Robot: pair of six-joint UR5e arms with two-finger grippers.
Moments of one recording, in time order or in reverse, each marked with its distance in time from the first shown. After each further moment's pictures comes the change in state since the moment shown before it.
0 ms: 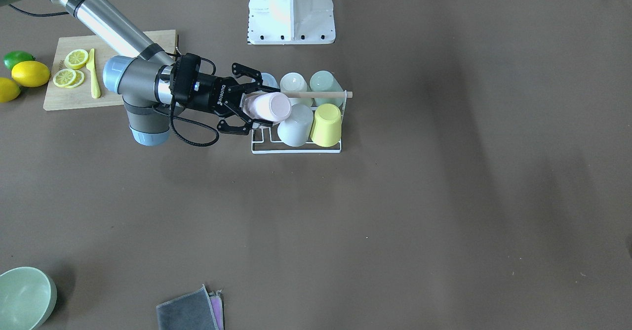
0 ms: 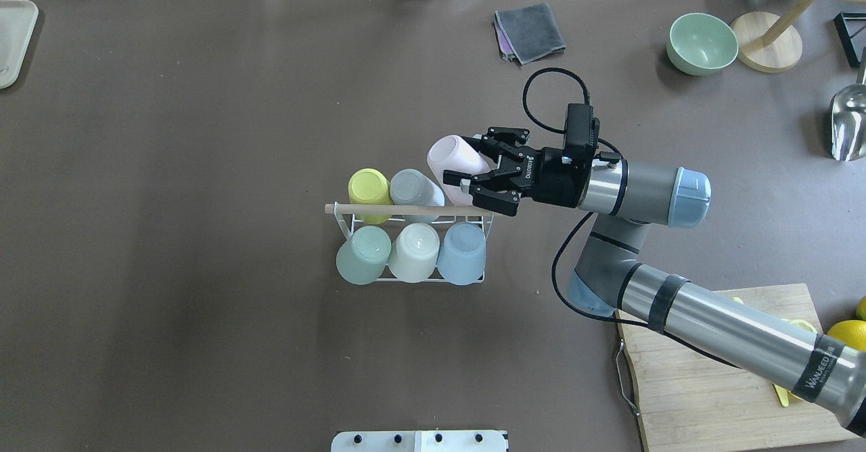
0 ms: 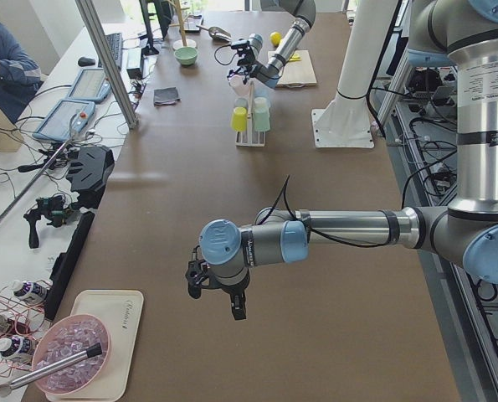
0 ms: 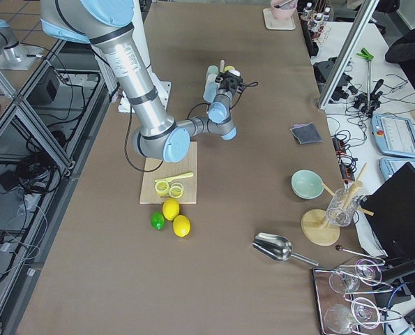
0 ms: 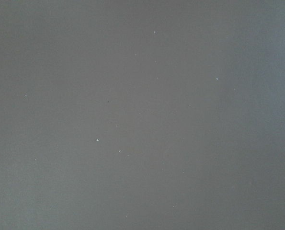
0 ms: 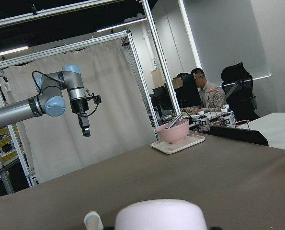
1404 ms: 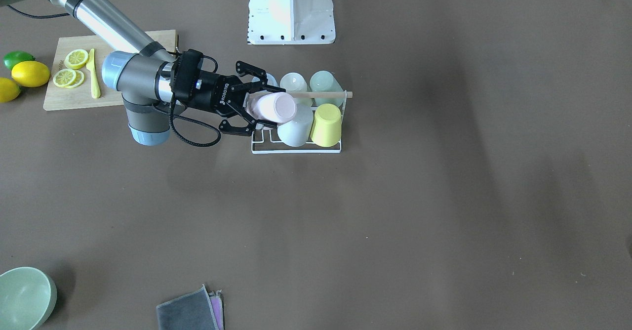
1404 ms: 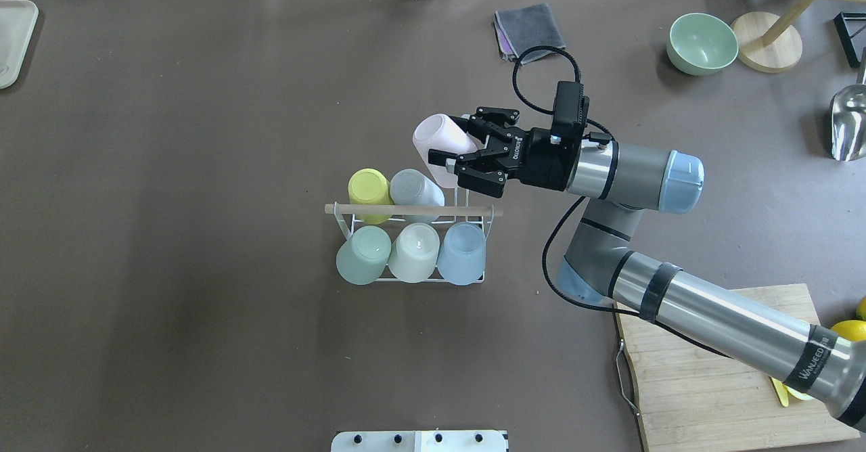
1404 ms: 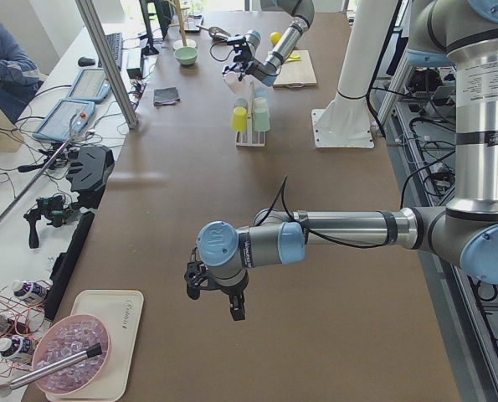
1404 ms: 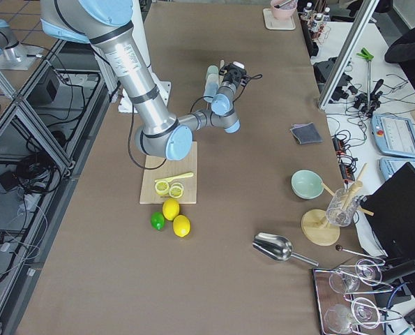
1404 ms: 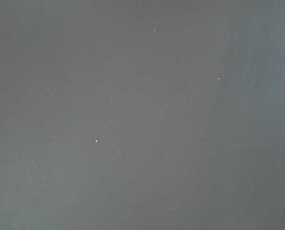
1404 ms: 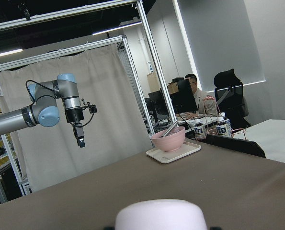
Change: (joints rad) left arm 0.005 -0.007 0.013 0.000 -0.003 0.000; right arm 0.016 0.031 0.033 -0.065 -0.006 0.010
